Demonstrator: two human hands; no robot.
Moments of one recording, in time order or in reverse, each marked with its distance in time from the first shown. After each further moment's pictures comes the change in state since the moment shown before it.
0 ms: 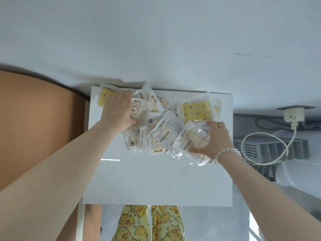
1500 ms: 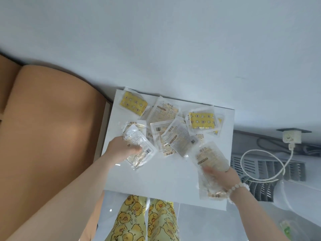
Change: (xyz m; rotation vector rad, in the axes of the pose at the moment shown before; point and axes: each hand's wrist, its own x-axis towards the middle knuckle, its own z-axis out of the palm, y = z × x) left_hand -0.106 -0.019 0.035 -0.921 -0.306 -0.627; right_hand -0.070 0.028 0.010 0.662 -0.129 0.438
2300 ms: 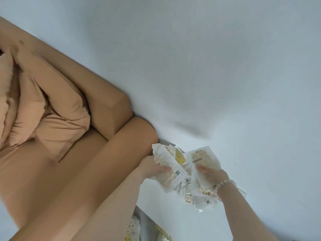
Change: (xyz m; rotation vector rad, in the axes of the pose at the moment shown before) left_hand -0.204 0.047 -0.110 -0.518 0.075 0.187; right_hand -0.204 -0.194 0.004 -0.114 -0.205 -0.325
